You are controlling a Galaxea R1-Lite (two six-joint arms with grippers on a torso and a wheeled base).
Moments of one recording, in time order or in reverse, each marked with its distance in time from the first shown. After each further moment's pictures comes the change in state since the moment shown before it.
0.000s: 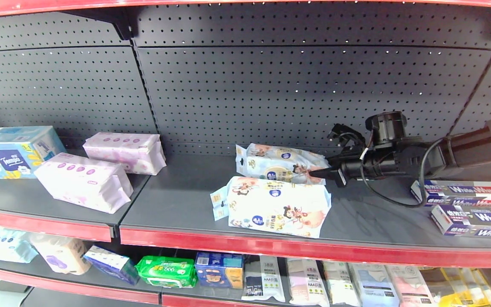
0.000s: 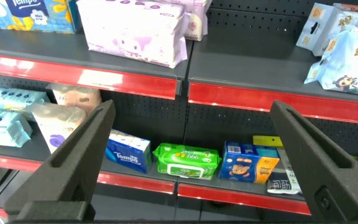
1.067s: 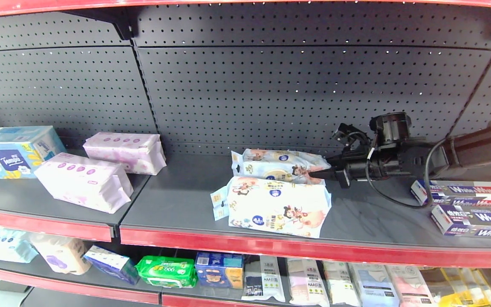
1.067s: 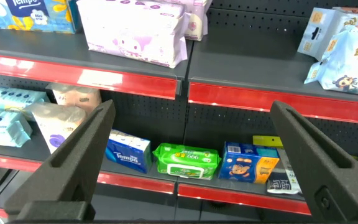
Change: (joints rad) left arm 0.000 0.000 0.000 0.000 0.000 0.000; right arm -0.024 0.001 0.005 -0.001 0.153 -0.021
